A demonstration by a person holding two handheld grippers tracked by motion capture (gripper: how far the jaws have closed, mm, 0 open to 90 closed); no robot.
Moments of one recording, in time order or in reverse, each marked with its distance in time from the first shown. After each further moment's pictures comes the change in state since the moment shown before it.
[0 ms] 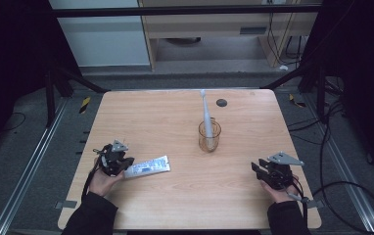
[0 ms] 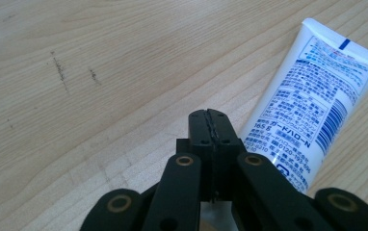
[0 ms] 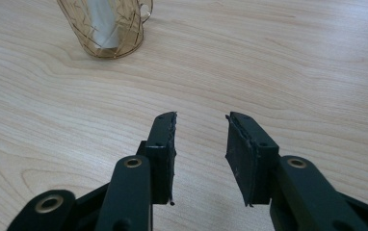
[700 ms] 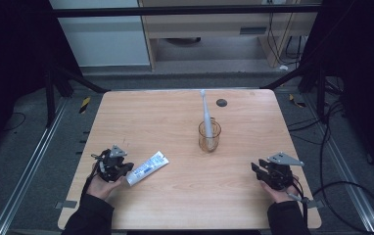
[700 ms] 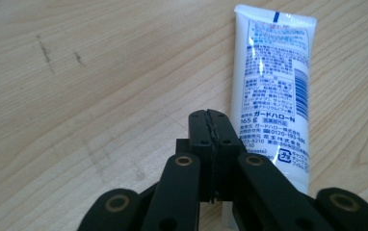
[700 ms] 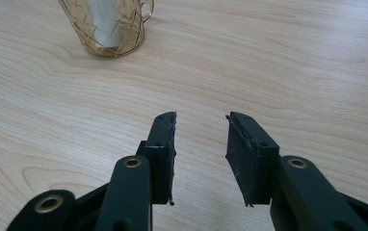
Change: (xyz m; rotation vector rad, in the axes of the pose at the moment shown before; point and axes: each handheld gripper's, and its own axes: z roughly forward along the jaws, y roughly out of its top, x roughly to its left) left arm -0.009 -0.009 -0.014 -0.003 -0.019 0.000; right arm 0.000 0.000 -0.001 0.001 0.001 -0.003
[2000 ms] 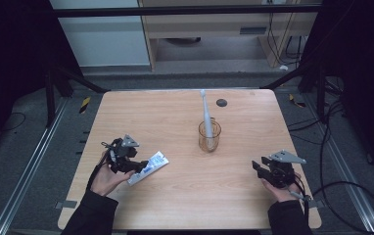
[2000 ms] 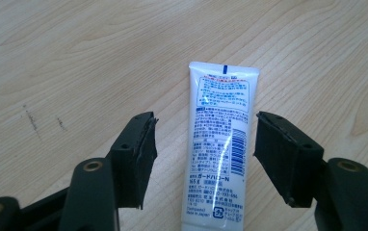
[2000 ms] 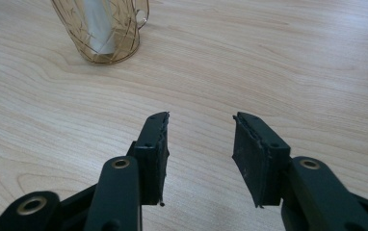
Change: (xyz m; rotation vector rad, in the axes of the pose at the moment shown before) left arm -0.027 0.051 -0.009 0.038 -0.035 0.100; right arm -0.005 0.006 -0.002 -0.006 -0.007 -0.008
